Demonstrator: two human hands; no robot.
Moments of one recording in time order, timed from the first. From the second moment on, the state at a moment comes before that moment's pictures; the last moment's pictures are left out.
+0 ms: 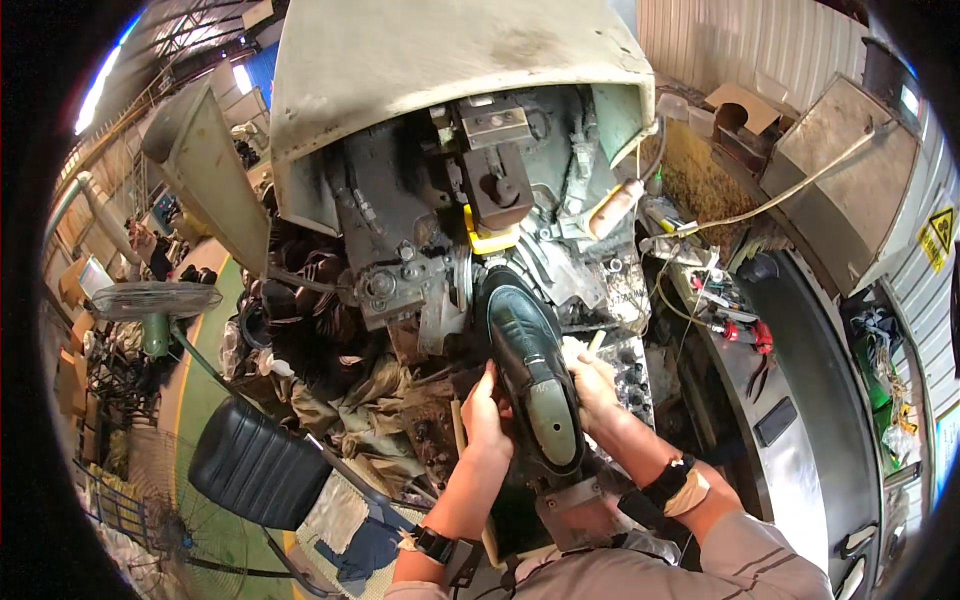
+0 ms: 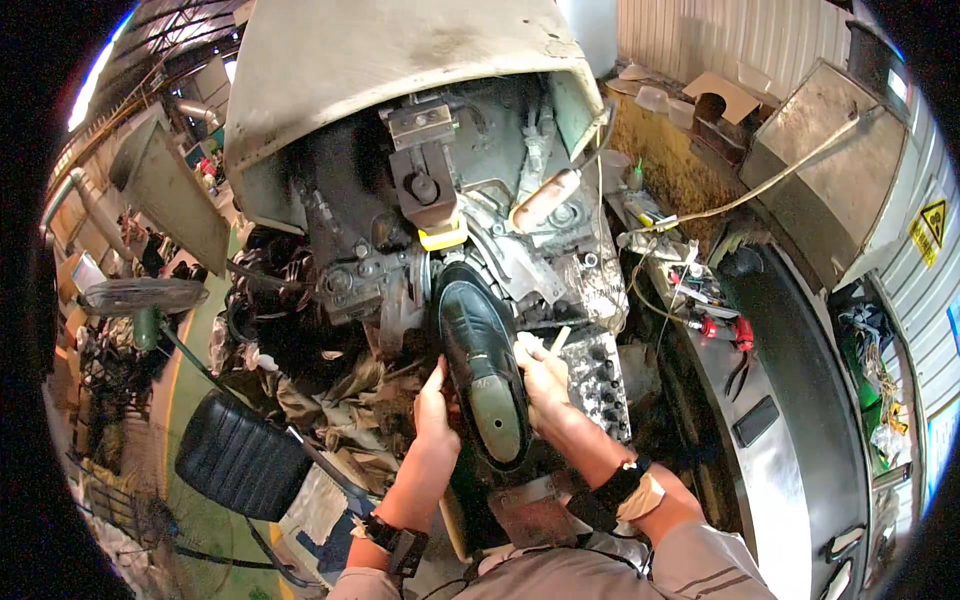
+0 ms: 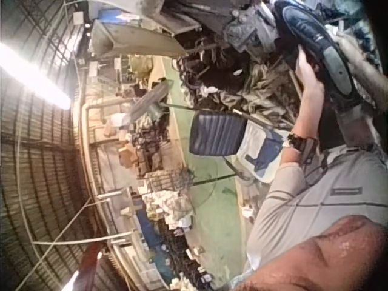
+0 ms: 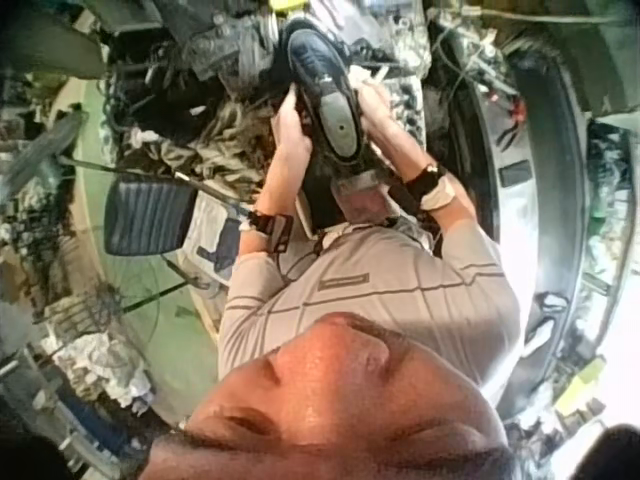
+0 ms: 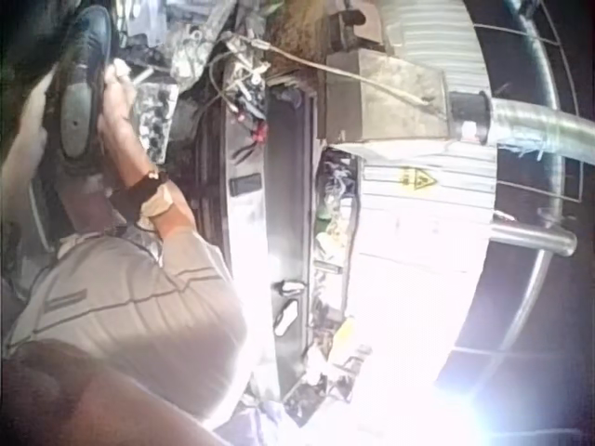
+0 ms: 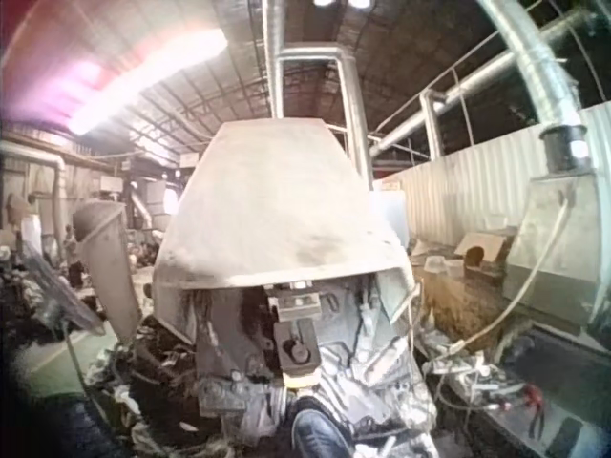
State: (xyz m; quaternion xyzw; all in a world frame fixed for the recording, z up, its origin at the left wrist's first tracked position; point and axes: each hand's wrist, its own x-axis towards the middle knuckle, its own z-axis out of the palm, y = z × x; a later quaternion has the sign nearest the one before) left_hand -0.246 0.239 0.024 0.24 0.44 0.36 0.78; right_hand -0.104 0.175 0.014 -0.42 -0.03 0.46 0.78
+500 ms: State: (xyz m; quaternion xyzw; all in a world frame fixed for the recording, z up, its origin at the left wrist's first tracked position) left_hand -0.223 0.271 -0.011 0.11 0.39 0.38 0.83; right_hand -0.090 0.212 -0.012 -0.40 0.01 0.49 0.77
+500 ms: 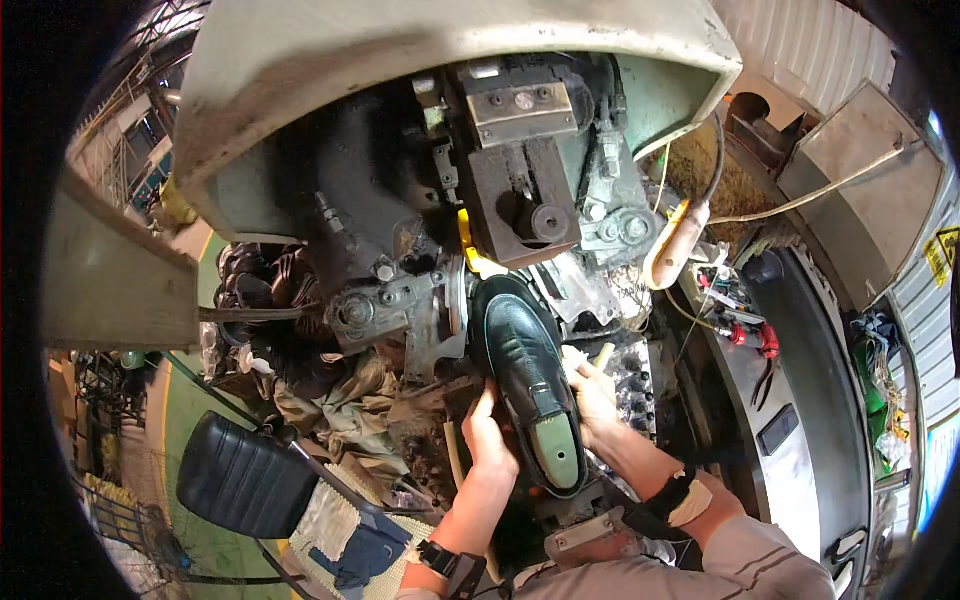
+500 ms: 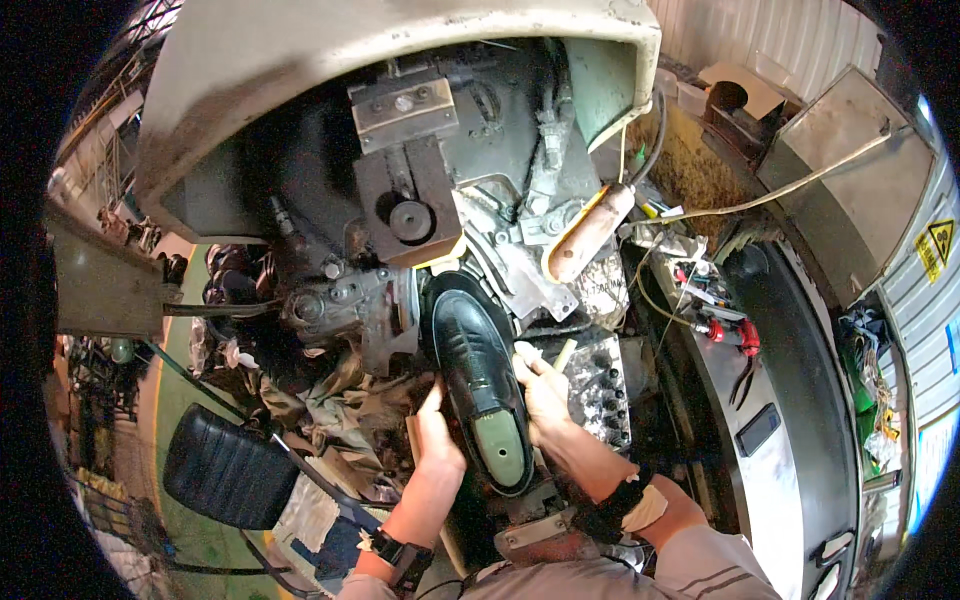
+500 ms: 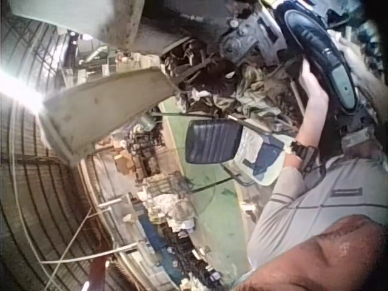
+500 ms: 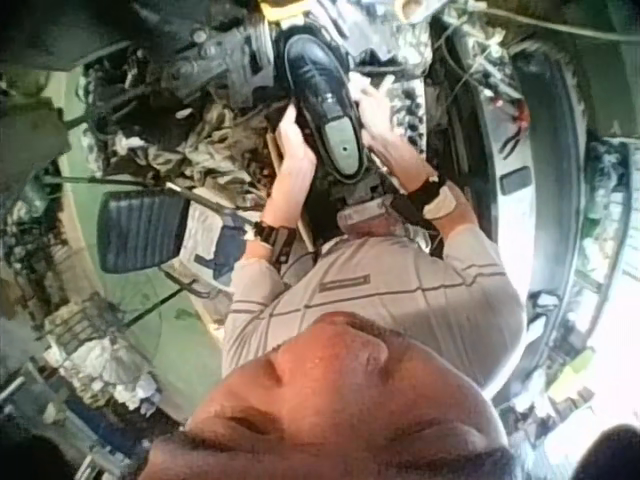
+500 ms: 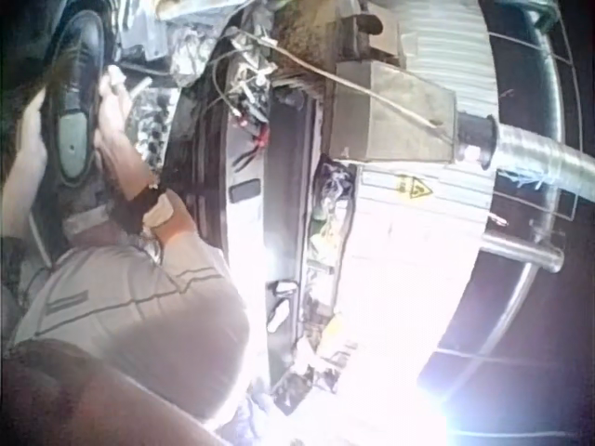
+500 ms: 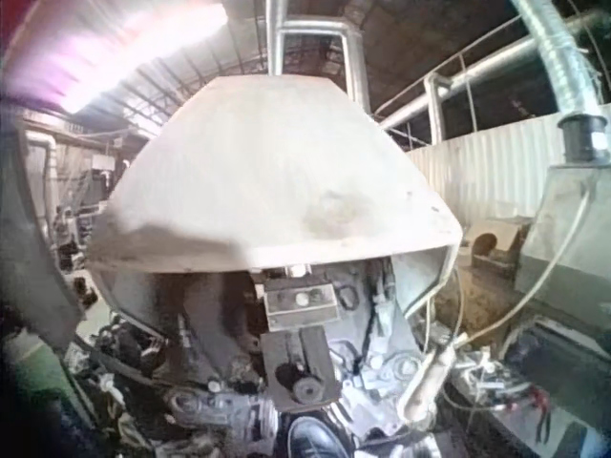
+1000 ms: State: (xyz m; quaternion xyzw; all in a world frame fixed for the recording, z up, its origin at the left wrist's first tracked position) left_hand -0.211 0.277 -0.029 0.16 0.41 0.47 0.76; right_hand -0.092 0.221 -0.019 -0.37 0.03 0.48 0.80
